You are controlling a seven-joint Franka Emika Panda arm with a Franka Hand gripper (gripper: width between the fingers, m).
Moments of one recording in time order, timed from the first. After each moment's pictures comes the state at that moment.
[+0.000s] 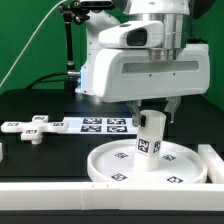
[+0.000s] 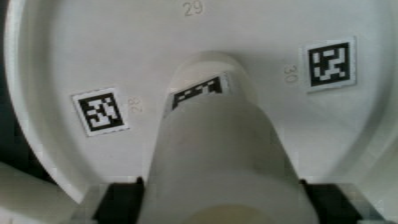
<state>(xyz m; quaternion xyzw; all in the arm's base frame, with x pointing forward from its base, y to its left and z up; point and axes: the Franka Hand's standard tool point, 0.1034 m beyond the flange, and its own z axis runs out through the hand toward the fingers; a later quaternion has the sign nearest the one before) 0.569 0.044 0.082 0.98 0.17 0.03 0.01</state>
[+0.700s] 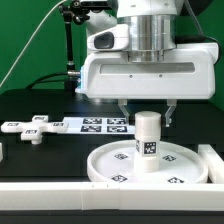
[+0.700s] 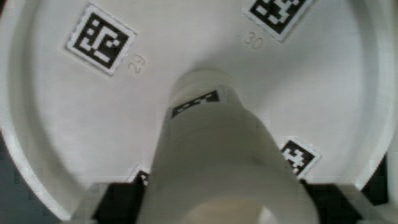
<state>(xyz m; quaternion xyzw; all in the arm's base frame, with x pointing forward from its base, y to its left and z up) 0.567 0.036 0.080 0.98 -0.17 0.02 -0.03</state>
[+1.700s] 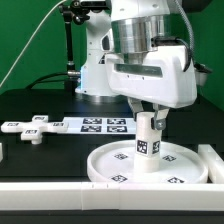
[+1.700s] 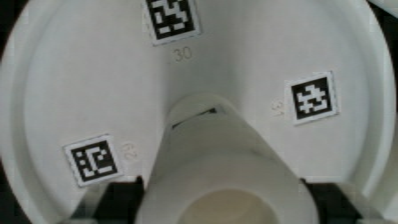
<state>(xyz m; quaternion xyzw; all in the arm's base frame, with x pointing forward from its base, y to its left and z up) 0.563 0.038 0.078 0.81 -0.58 -0.01 -0.07</state>
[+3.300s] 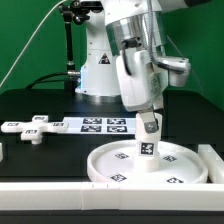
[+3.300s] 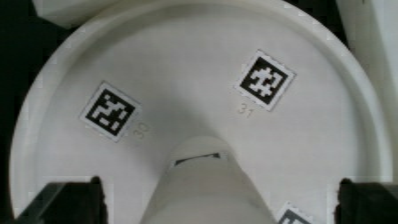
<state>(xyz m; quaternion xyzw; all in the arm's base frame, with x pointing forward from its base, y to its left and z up) 0.571 0.047 0.081 0.60 -0.79 -0.05 -0.13</state>
